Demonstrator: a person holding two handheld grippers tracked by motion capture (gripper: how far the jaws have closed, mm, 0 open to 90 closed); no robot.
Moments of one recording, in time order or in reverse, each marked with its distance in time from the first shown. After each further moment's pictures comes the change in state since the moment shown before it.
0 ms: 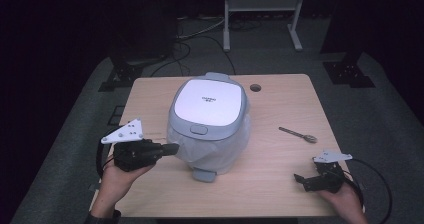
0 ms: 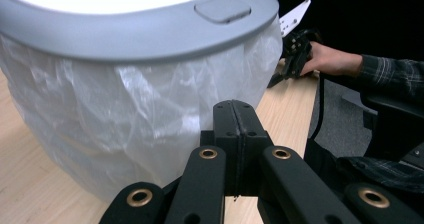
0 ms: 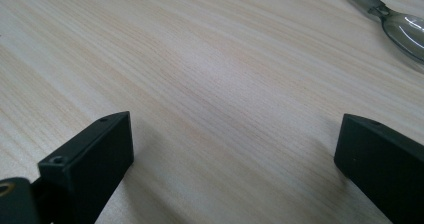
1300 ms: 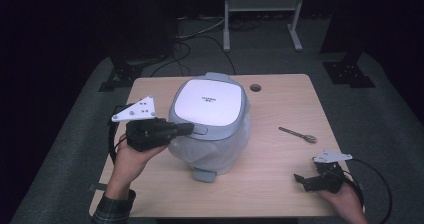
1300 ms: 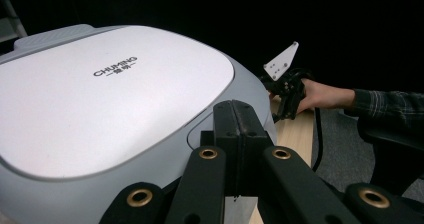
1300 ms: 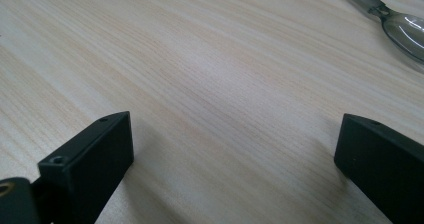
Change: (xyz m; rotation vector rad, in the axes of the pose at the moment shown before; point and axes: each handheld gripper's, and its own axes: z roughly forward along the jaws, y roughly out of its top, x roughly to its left) left arm 0.002 0.053 0.021 -0.076 -0.029 0.068; right arm 0.000 0.000 0.000 0.000 0.000 0.001
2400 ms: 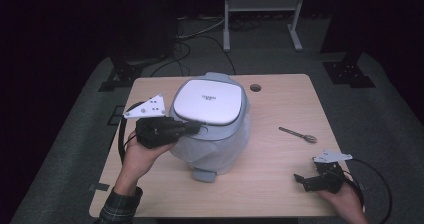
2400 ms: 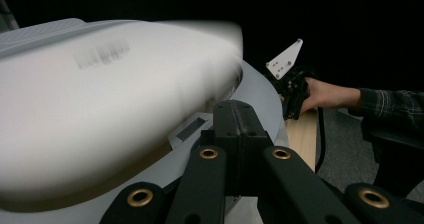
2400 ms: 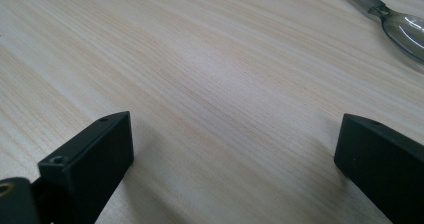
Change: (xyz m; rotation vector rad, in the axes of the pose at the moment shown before) left arm 0.005 -0.002 0.017 0.014 -0.012 -0.006; right arm 0.000 0.000 0.000 0.000 0.000 -0.001
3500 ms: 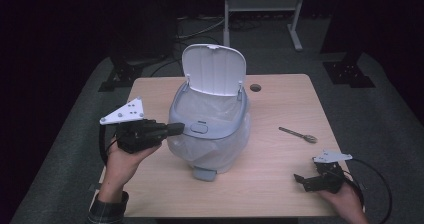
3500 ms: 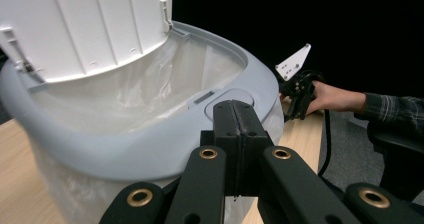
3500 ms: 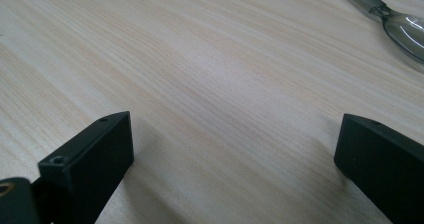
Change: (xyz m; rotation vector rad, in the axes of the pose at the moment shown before) left arm -0.004 -0.013 -0.042 -0.031 0.069 -0.033; right arm 0.000 0.000 0.000 0.000 0.002 -0.002
